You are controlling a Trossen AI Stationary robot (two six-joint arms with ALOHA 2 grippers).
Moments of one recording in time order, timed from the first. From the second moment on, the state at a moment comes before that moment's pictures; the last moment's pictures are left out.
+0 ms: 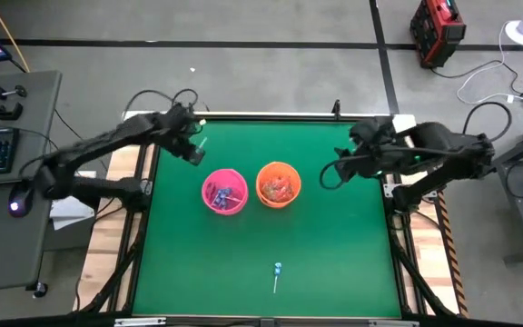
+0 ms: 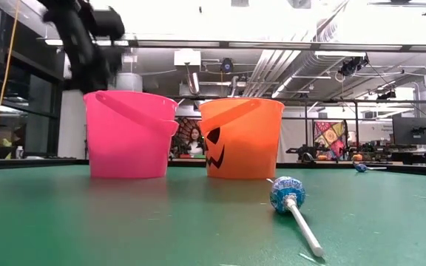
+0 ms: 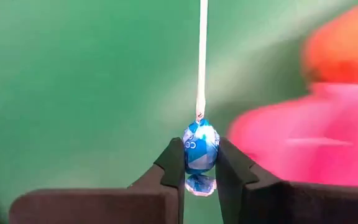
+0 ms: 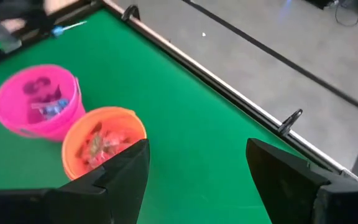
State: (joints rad) left arm 0.67 1.14 0.90 -0.93 0.10 -0.33; right arm 0.22 1.37 1.85 -1.57 0.73 0.84
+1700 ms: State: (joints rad) left arm 0.16 0.88 0.90 -0.68 -0.16 -0.70; right arm -0.96 1.34 0.75 -0.72 0.12 1.36
